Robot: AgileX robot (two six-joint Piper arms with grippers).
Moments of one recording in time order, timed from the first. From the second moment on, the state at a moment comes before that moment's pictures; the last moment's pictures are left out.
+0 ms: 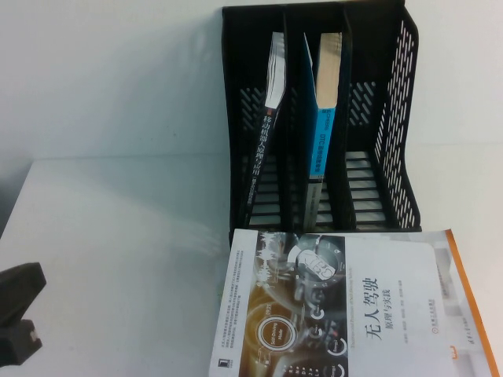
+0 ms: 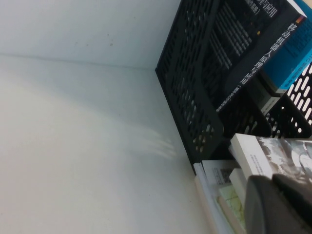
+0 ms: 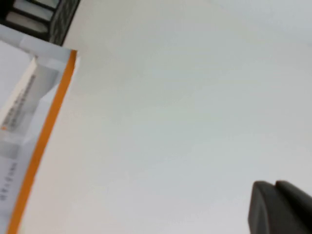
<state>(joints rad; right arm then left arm) 0.30 0.81 -0.76 -0.43 0.86 0.10 -0.04 0.54 -0.51 -0.69 0.52 0.34</state>
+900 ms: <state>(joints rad) 0.31 0.94 -0.64 0.17 0.79 0.06 0.26 1.23 -0.64 -1.25 1.11 0.74</state>
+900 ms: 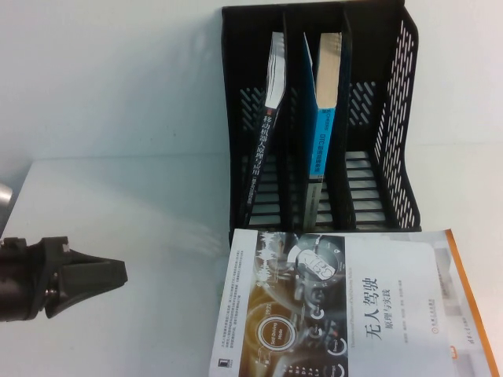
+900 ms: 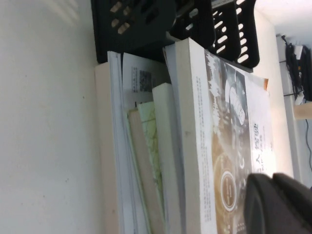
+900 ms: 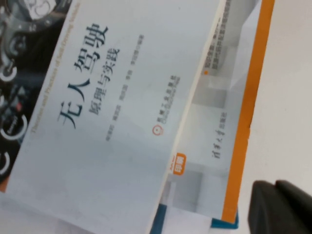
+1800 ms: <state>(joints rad) 0.30 1.41 -0.66 0.75 0.59 -0.36 0.27 1.48 -0.65 -1.33 1.06 0.75</state>
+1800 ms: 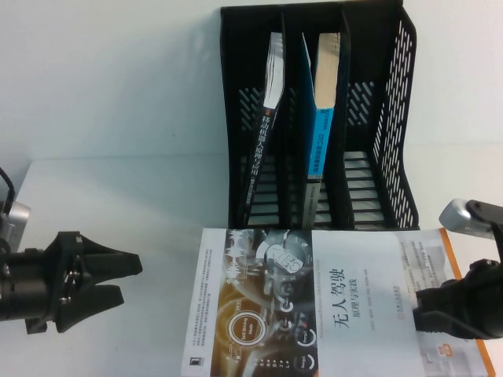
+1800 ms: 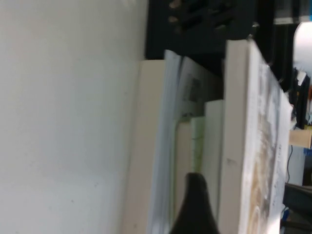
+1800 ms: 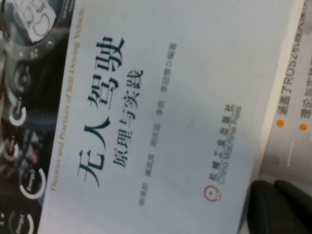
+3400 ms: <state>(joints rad) 0.31 1.23 -0.65 0.84 0.63 -0.61 -0.13 1.57 -1.51 -0.91 1.24 0.28</state>
